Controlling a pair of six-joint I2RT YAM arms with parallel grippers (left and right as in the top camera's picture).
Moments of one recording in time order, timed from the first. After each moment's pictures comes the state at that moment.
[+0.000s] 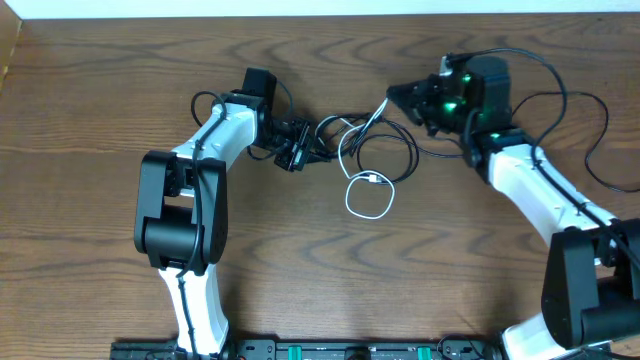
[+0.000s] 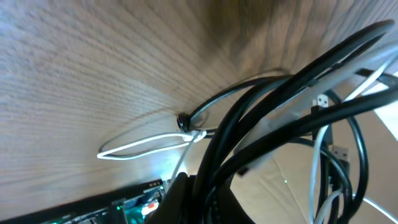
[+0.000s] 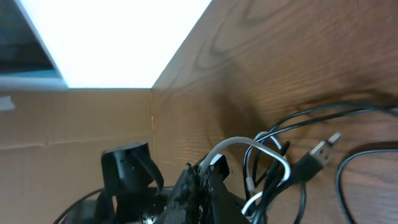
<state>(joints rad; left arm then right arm) -0.18 2.10 1.42 -0.73 0.88 -1.21 0.17 1.72 1.08 0.15 -0.66 1.09</state>
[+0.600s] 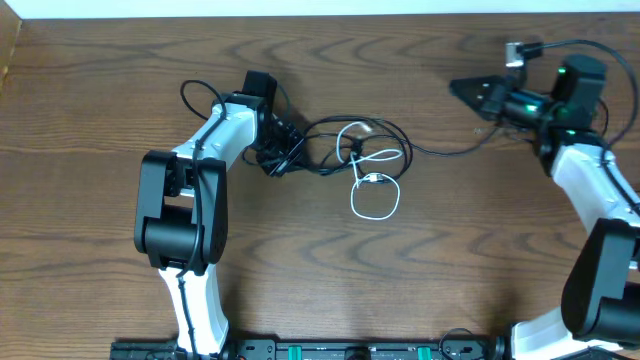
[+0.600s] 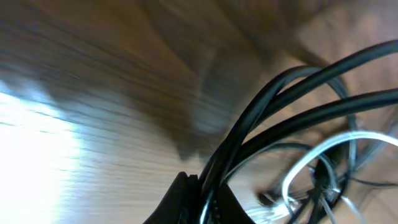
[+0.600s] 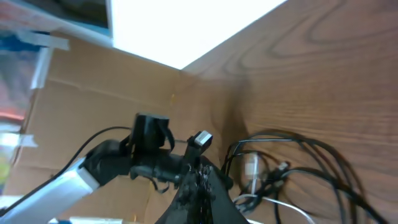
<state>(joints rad) -0.18 2.10 1.42 -0.79 0.49 -0.83 -0.17 1.72 1.08 0.16 -1.14 0.73</state>
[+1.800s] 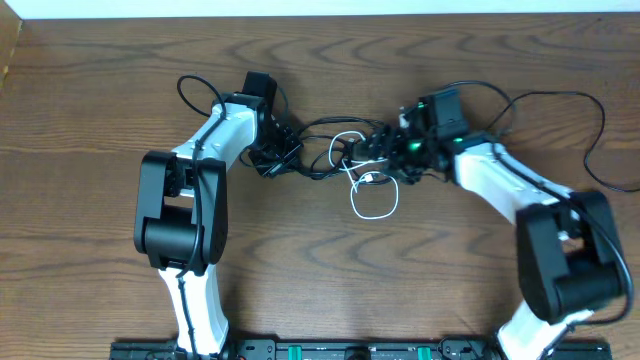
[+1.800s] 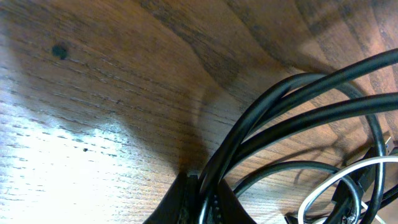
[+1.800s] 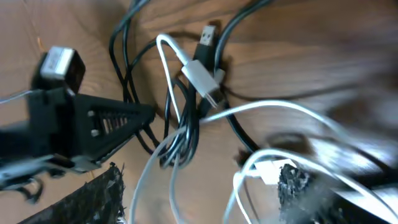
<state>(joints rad) -0.18 2.10 1.42 -0.81 0.39 -0.75 0.32 1.87 1.08 -0.21 -0.63 0.84</state>
